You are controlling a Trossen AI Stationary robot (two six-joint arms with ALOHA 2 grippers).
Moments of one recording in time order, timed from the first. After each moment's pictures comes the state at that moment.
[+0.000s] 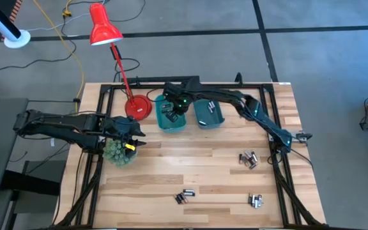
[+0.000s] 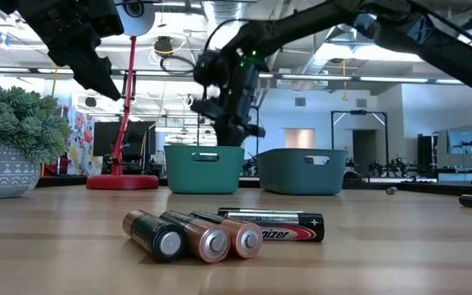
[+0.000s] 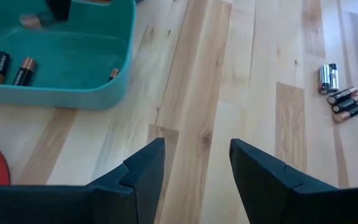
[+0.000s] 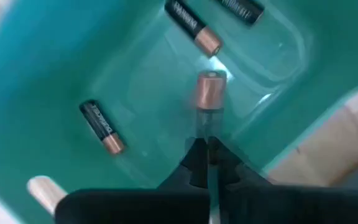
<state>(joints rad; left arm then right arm) -0.03 0.85 0.68 -0.57 -0.09 -0.23 -0.34 2.41 2.22 -1.08 -0.08 0.33</state>
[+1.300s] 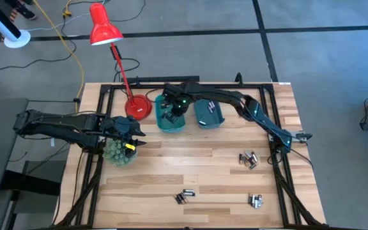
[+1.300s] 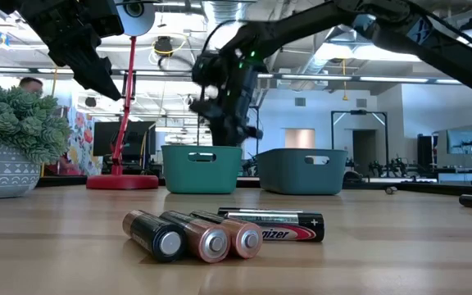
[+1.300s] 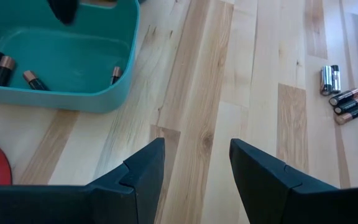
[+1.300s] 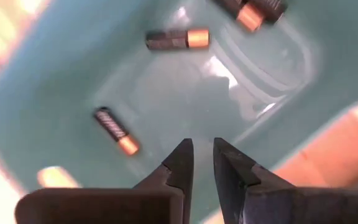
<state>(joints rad) -0.03 0.85 0.68 -0.57 -0.09 -0.23 -0.34 2.39 2.23 -1.07 -0.09 0.31</state>
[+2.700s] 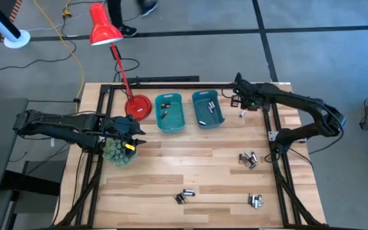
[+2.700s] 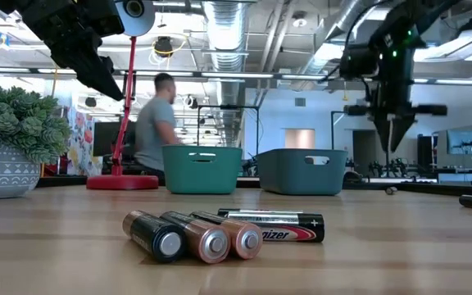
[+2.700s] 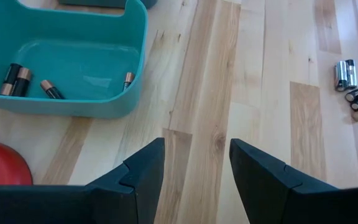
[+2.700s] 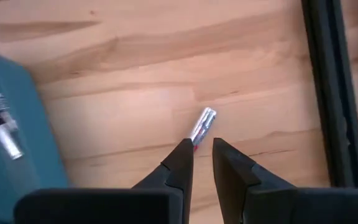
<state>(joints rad) -0.03 0.85 0.68 -0.57 -0.13 -0.18 -0.69 1.31 0.88 -0.92 0.28 1.04</state>
